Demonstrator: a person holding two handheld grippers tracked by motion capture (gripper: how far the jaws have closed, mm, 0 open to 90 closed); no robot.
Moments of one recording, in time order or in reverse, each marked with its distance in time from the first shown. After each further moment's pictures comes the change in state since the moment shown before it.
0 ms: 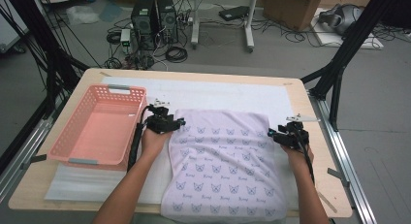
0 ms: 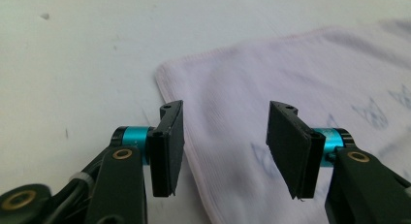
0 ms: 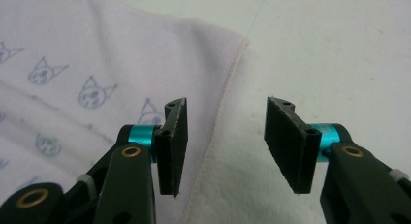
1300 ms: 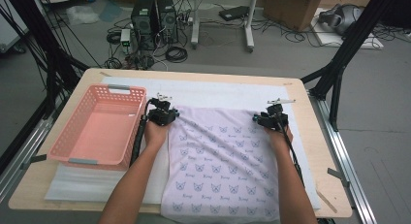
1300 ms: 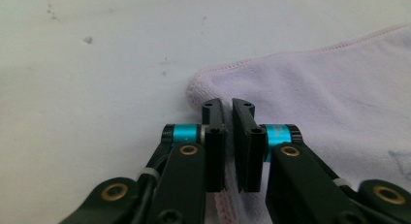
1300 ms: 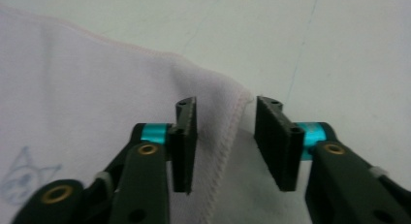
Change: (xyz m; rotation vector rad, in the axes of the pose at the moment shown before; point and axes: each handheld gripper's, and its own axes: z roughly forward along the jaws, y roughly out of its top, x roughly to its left) left arm 0.015 0.006 0.028 0.002 0.140 0.082; right arm 0.007 0.041 0.076 0.024 0.010 -0.007
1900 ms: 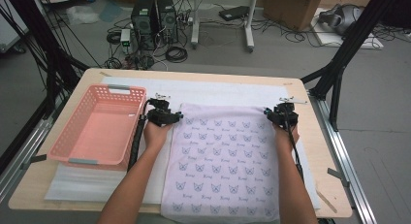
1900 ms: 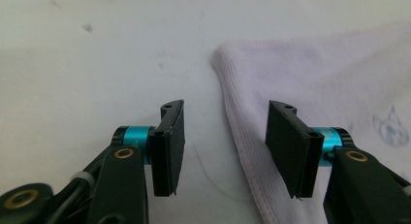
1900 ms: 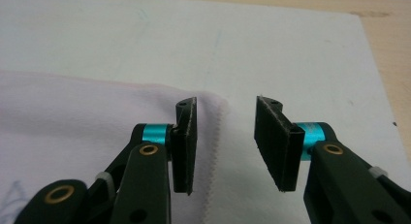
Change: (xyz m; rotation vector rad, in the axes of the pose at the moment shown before) left arm -0.001 0.000 -0.007 0.045 -0.026 -0.053; right arm -0.021 -0.001 -0.015 -0.114 -0.165 0.110
